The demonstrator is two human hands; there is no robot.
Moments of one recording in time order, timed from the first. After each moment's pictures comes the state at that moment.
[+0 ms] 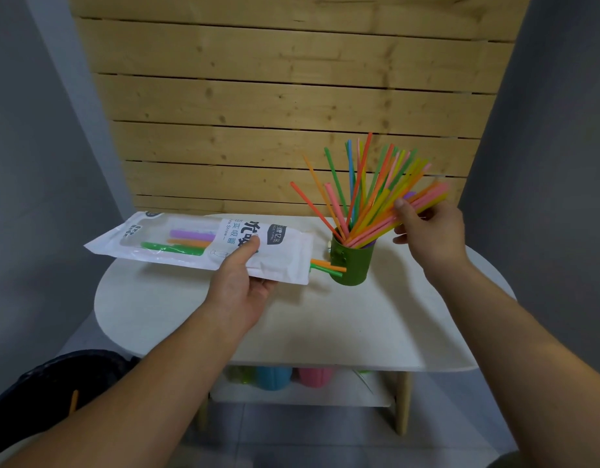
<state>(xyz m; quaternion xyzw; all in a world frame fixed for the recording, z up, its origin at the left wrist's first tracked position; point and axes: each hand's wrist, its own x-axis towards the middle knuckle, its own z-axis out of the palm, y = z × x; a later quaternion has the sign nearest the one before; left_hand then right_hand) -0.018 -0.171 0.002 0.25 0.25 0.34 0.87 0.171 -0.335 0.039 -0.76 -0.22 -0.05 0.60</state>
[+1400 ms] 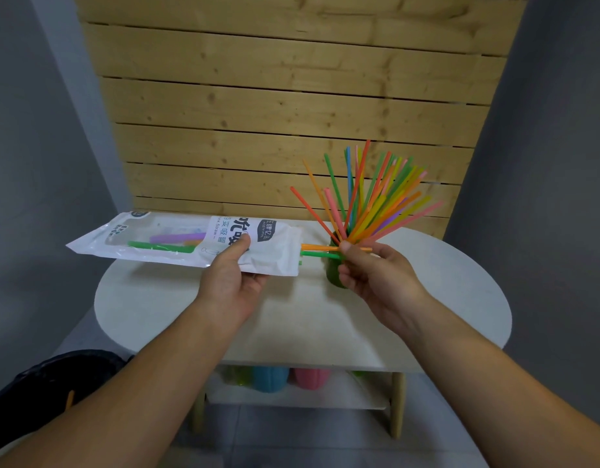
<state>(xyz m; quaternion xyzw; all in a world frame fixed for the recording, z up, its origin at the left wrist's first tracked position) -0.025 -0.162 0.009 0.22 0.25 0.36 0.87 0.094 -0.322 0.026 -0.57 -0.10 0.30 0.76</state>
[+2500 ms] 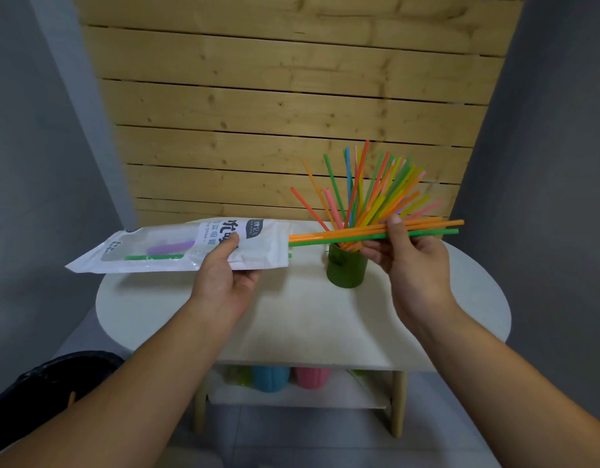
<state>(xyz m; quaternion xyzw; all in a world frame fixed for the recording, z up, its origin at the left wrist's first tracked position) -0.030 -0.153 0.010 0.19 0.24 0.37 0.88 0.090 -0.337 0.042 -0.57 -0.15 0.09 0.81</state>
